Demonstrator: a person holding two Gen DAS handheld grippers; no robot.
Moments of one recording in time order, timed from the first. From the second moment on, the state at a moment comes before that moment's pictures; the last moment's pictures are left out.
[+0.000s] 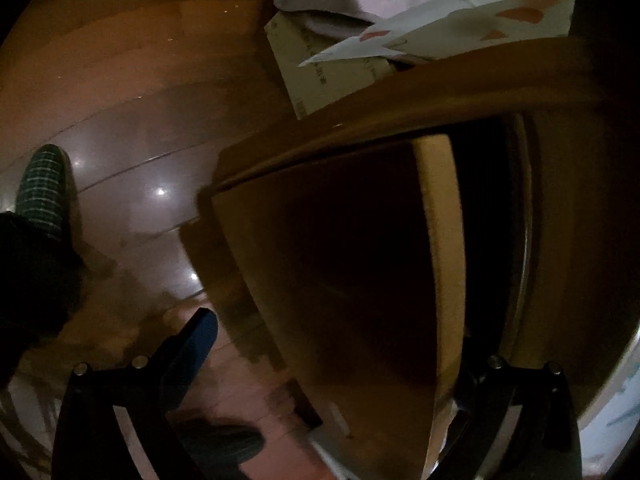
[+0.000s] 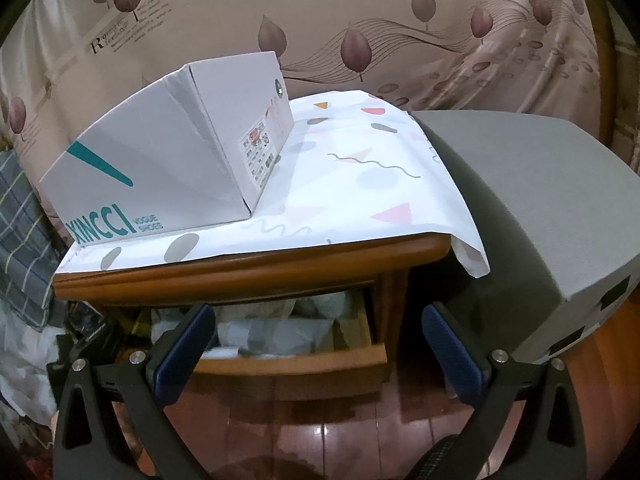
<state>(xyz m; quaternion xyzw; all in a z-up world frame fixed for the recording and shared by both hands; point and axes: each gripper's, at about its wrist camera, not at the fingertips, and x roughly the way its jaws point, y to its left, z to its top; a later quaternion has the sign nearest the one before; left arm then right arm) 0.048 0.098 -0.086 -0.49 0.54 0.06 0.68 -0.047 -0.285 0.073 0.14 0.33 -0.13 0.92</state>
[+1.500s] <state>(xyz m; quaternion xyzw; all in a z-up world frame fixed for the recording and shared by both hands) -0.009 0.106 -0.071 -0.30 0.63 0.06 0.71 -0.029 -0.281 0.048 0.14 0.40 -0.11 0.90</state>
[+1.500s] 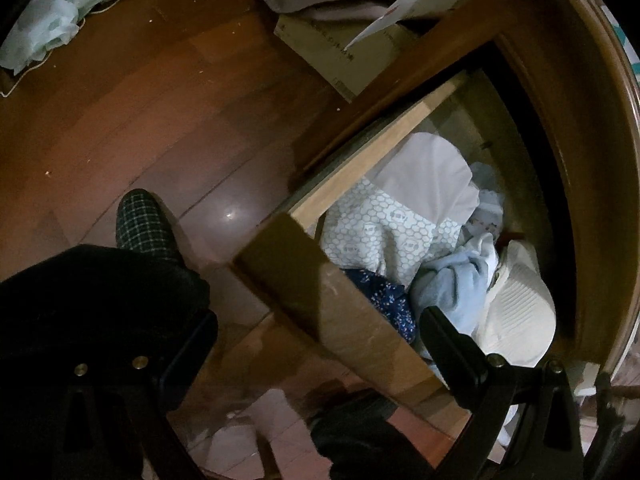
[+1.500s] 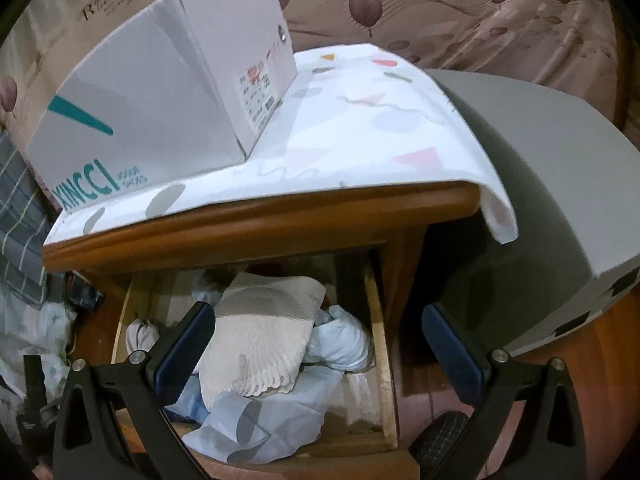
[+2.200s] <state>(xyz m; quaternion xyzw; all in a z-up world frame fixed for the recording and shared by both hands) -0.007 0.077 -0.023 -0.09 0.60 0.07 0.79 -0.004 -0.241 -0.003 0.13 0.52 -0.04 0.85</state>
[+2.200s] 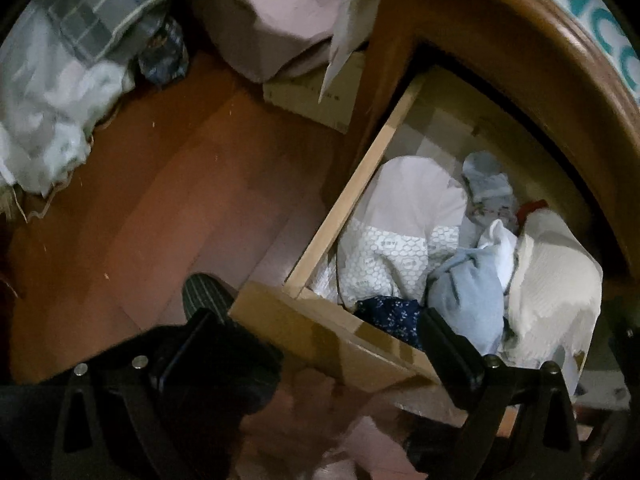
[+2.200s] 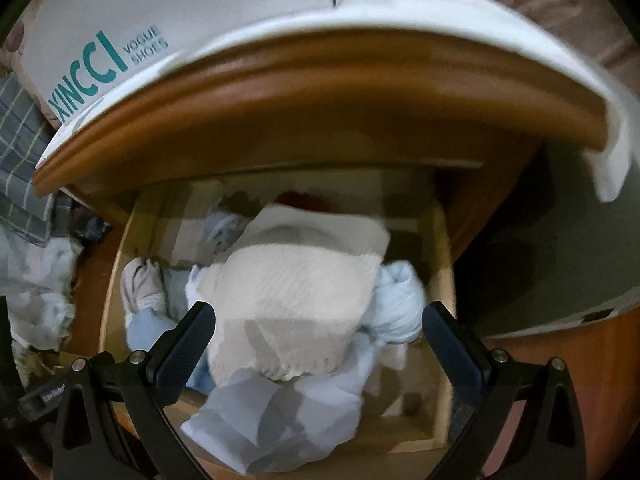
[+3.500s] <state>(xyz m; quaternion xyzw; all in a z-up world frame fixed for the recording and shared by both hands) 0.041 0.064 -0.008 -0.05 0.60 -0.04 0.80 0.055 -0.163 -0.054 -0.07 0.58 -0.09 0.80</state>
